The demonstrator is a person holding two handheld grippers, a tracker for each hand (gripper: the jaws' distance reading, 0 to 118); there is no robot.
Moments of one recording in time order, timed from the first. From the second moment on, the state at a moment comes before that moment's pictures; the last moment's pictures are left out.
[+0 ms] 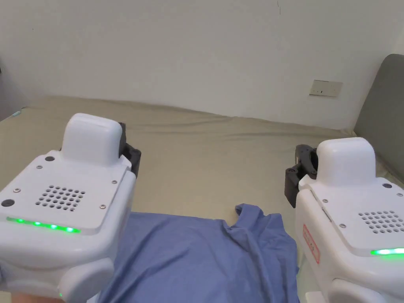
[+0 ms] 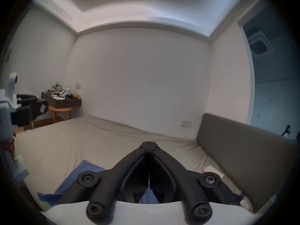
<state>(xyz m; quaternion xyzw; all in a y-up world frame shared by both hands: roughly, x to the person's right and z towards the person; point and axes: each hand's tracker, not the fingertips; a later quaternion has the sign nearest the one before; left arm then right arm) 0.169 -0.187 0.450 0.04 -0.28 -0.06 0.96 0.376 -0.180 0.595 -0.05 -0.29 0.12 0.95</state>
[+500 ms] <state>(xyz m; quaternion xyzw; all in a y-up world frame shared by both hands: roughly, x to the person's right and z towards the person) 0.215 -0.318 0.333 -0.17 -0.30 -0.08 0.94 0.429 -0.262 0.535 -0.14 -0.27 0.09 0.95</state>
